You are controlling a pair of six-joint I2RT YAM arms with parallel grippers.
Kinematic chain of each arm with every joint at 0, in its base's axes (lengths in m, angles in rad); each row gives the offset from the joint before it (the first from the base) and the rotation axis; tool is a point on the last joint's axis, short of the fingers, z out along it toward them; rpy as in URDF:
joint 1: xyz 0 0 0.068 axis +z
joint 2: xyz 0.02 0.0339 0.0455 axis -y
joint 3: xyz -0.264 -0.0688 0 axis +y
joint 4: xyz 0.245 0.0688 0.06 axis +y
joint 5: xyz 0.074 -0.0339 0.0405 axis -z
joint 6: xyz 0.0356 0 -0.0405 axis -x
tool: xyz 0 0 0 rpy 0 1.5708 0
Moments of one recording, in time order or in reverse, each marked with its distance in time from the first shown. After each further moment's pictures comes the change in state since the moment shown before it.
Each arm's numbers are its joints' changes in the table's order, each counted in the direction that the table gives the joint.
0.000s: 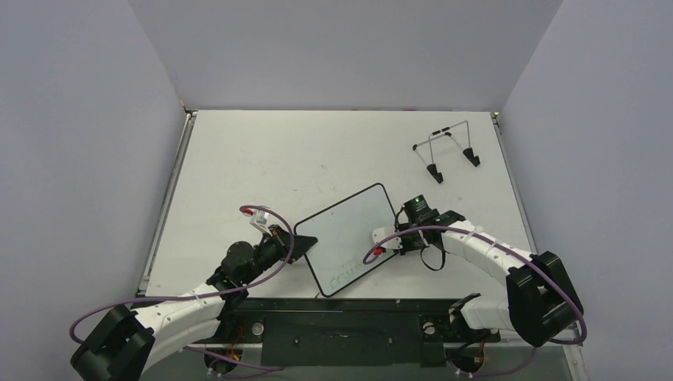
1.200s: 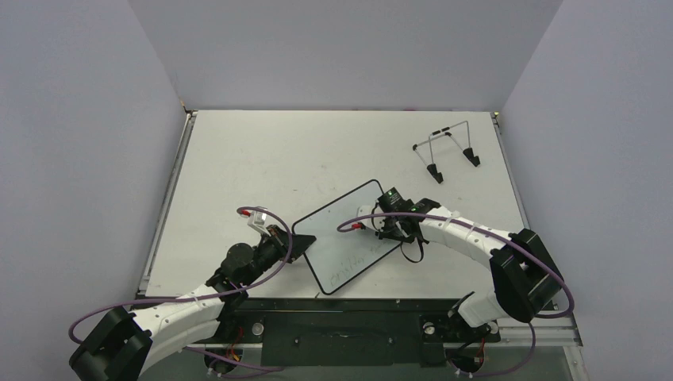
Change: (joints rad) left arm -0.018 0.025 0.008 0.008 -0.068 0.008; right arm 0.146 -0.161 -0.164 0.048 0.273 -0.543
